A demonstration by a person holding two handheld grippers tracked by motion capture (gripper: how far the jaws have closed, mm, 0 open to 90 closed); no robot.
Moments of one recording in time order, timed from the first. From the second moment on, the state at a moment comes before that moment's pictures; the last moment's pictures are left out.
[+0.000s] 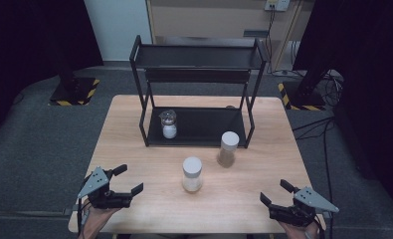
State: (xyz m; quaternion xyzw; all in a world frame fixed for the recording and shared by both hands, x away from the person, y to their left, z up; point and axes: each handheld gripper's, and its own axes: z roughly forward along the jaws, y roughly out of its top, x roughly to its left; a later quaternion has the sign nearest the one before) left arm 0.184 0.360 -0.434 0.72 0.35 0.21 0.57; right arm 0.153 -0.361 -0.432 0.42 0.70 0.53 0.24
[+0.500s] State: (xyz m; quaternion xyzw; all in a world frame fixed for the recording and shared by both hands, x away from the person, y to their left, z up) left arm 0.186 0.368 -0.452 0.73 0.34 0.20 0.56; right arm 0.153 -0.361 -0.432 0.42 0.70 0.52 0.24
